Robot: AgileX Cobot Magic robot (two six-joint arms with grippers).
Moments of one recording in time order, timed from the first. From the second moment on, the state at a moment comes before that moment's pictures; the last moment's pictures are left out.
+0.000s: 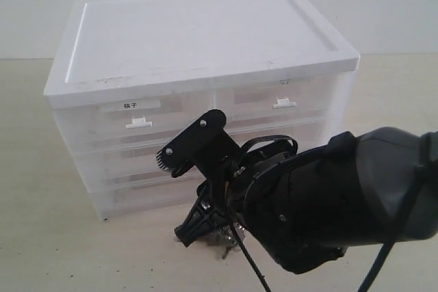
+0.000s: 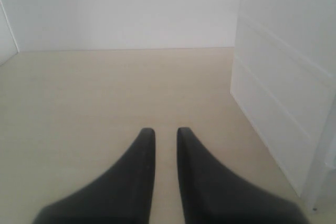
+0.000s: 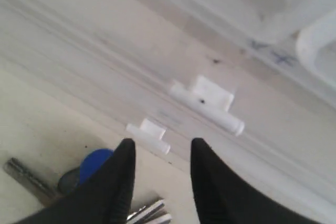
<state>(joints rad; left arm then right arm) 0.08 0.00 0.00 0.03 0.29 0.00 1.05 1.79 -0.85 -1.49 0.48 1.56</state>
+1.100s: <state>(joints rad) 0.08 0.00 0.00 0.03 0.29 0.00 1.05 0.46 -0.85 -0.66 0.72 0.68</state>
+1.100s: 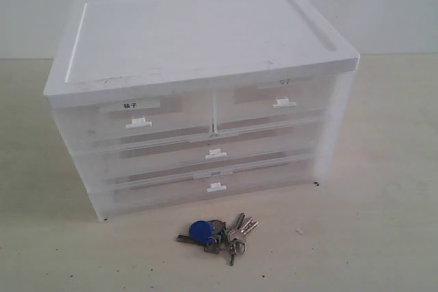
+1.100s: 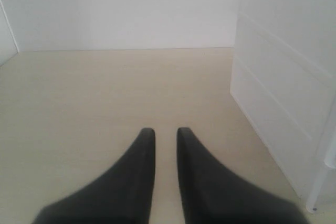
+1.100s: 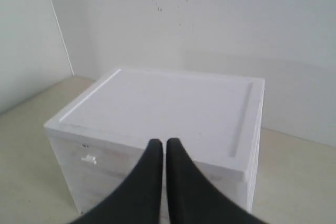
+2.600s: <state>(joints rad) 0.08 0.00 0.00 0.03 0.29 0.00 0.28 0.00 -0.46 -0.04 0.30 0.09</state>
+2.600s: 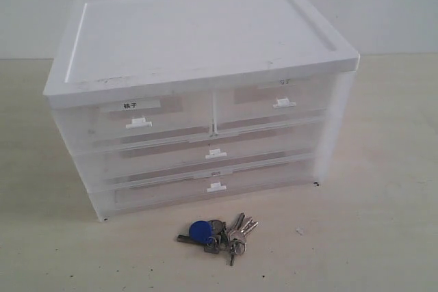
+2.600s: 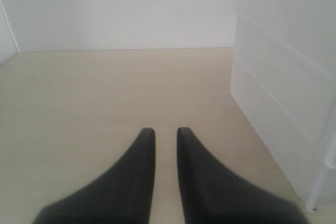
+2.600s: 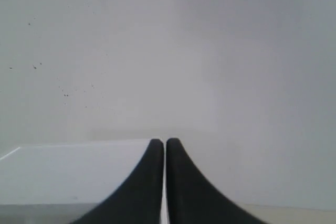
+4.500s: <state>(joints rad) 0.08 0.00 0.00 0.03 0.29 0.00 0.18 0.01 -0.01 -0.03 0.06 0.10</state>
